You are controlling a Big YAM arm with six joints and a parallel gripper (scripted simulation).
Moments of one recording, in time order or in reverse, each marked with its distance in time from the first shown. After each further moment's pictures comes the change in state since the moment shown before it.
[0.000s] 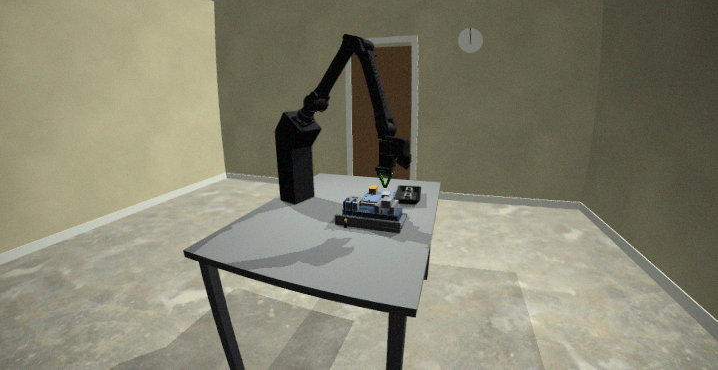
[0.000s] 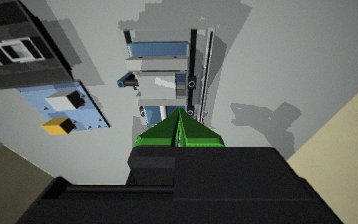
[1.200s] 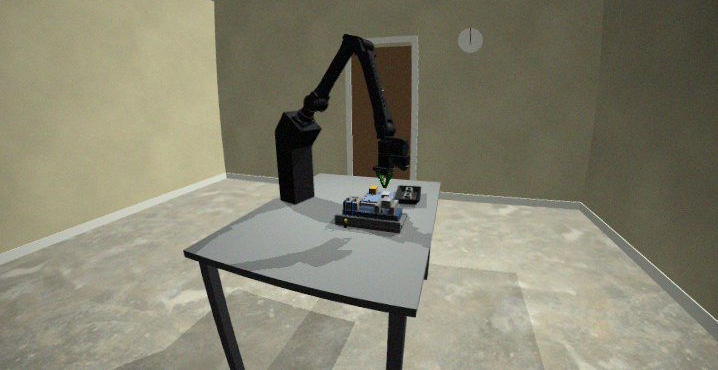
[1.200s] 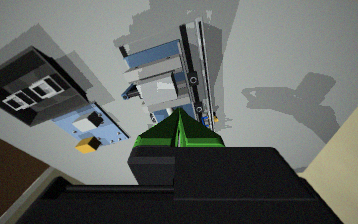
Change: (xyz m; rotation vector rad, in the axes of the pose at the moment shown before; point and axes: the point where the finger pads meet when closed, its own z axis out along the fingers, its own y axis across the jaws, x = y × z) arm 0.003 0.000 0.001 0.005 -0.005 0.253
